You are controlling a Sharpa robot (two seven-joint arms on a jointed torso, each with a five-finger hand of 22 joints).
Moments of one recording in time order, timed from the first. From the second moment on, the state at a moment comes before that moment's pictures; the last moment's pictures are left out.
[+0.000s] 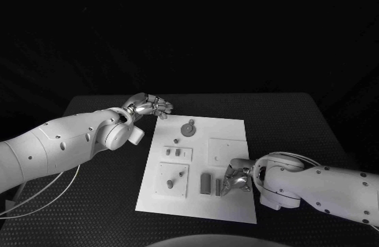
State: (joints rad) left arm 1.19 -0.75 -0.10 1.22 -0.37 -0.18 0.22; left_hand 1.02 -0.12 0.50 -0.18 0.06 0.79 0.20 0.28 0.50 1.13 0.14 0.07 0.22 0.97 0.08 0.55 0.51 0.03 0.73 -0.01 0.48 1.31; right arm 1.11 -0.80 -0.24 1.67 -1.08 -0.08 -0.52; right_hand 0.95 -0.15 0.66 -0.28 0.05 1.04 0.09 0.33 0.53 1.05 -0.01 1.14 1.10 1.23 -0.11 1.26 1.13 0.23 1.06 -0.04 1.20 1.19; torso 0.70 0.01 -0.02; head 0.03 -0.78
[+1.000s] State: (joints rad) left arm 1.19 -0.69 -0.10 1.08 -0.26 -0.20 0.27; left_hand 1.02 -0.10 0.50 -0.18 0.06 0.83 0.17 0.31 0.51 1.18 0.11 0.10 0.23 0.98 0.08 0.53 0.53 0.03 0.74 -0.02 0.47 1.31; right arm 1.21 -0.64 -0.11 1.07 -0.51 -0.17 0.06; right_hand 0.99 -0.14 0.69 -0.29 0.12 0.86 0.18 0.27 0.51 0.81 0.10 0.76 0.70 0.93 0.04 0.77 0.83 0.24 0.69 0.14 0.79 0.98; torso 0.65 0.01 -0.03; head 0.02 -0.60
